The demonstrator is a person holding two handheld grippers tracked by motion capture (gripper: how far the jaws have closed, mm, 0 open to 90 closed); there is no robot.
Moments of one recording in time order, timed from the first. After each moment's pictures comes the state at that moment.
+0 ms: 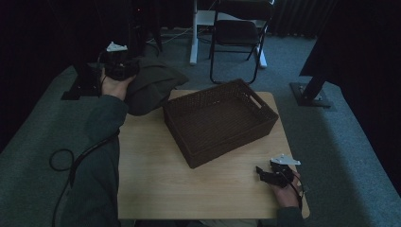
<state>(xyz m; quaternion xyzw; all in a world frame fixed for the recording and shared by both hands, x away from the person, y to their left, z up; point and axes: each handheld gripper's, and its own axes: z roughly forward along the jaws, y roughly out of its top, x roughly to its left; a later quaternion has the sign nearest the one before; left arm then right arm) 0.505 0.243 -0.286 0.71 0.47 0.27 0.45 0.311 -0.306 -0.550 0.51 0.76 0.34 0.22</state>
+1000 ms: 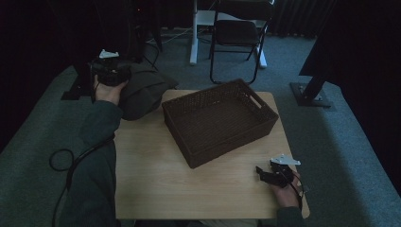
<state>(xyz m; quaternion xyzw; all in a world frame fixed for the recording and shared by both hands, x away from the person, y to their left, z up) 0.505 0.269 -0.310 0.69 0.50 0.28 0.43 0.311 -0.306 -0.550 0.51 0.76 0.34 0.22</state>
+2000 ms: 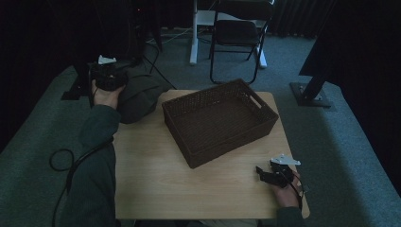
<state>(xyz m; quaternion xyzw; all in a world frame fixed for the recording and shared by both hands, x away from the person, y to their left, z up) 0.505 0.279 -0.329 0.69 0.52 0.29 0.42 0.311 -0.306 -0.550 0.51 0.76 0.34 0.22</state>
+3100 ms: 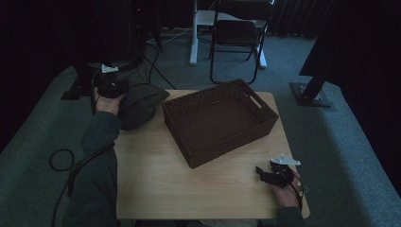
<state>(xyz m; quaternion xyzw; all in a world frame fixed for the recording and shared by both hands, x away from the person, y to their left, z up) 0.507 0.283 -0.364 0.69 0.54 0.28 0.39 0.310 -0.306 -0.550 0.51 0.76 0.34 0.22</state>
